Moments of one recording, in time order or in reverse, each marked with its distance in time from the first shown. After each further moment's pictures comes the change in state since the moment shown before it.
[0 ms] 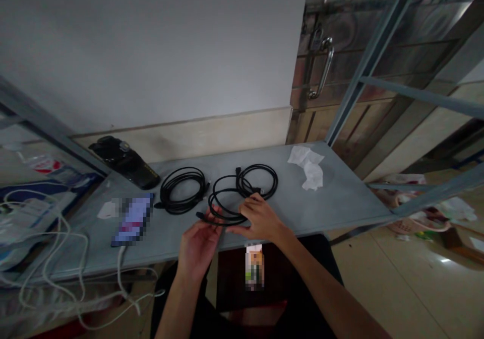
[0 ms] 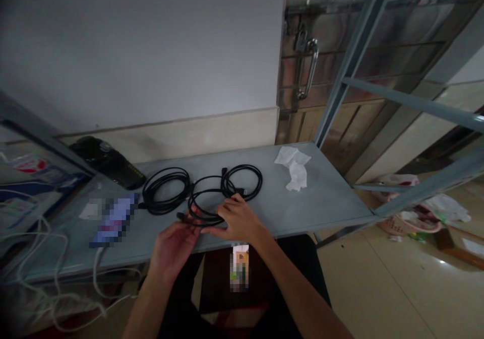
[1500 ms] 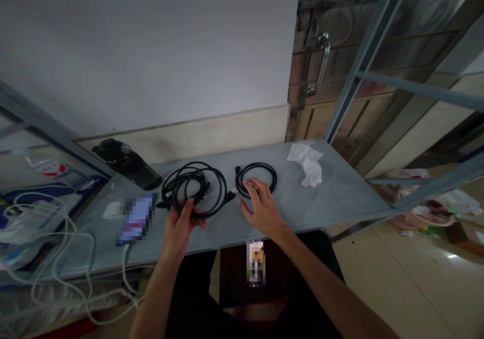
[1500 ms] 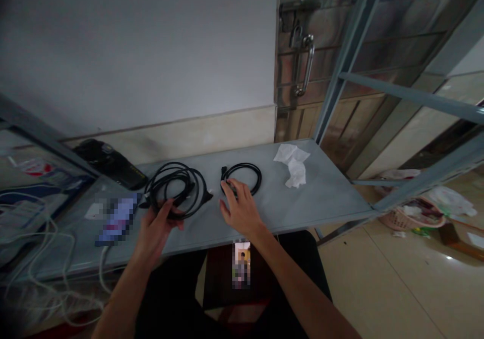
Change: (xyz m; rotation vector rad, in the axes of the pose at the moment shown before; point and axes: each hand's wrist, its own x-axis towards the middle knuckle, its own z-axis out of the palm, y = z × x) left_hand 0.022 0.050 -0.007 0.609 -0.050 0.417; right_hand 0.001 -0.002 -0.002 -0.064 0.342 0.211
